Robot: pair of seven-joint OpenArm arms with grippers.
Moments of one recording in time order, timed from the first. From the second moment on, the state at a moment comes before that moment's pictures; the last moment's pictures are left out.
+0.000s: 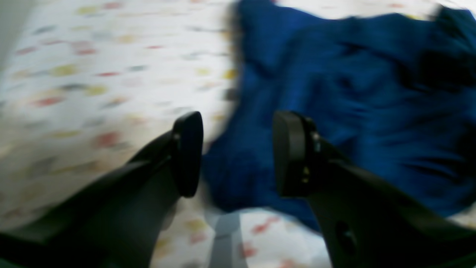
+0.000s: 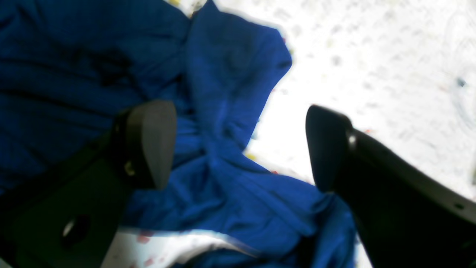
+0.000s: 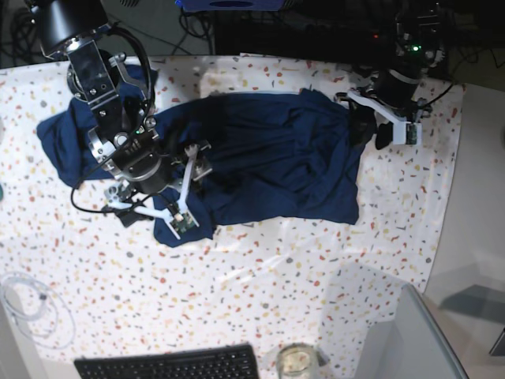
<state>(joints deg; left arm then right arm) 26.7 -8.6 -12.3 91.3 -14.4 -19.1 11.8 -1.7 9.3 -23.1 97.0 -6.7 7.0 -53.0</state>
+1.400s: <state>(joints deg) 30.5 -11.3 -18.1 89.3 -14.7 -18.9 11.7 0.7 8.5 -9.0 95.1 -6.6 7.3 -56.8</state>
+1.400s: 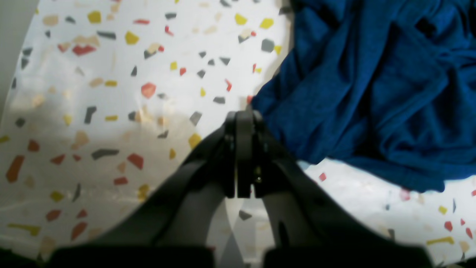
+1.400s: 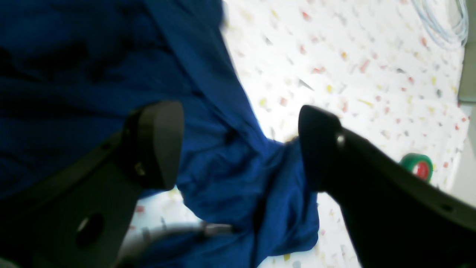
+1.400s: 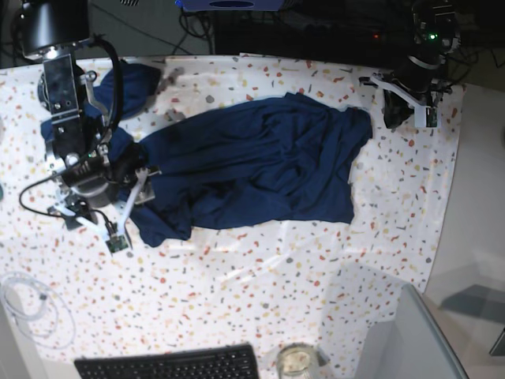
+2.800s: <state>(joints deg) 30.9 -9.0 -26.1 88.2 -14.7 -19.3 11.7 5.9 12.4 8.2 75.1 -6.7 7.1 -51.5</state>
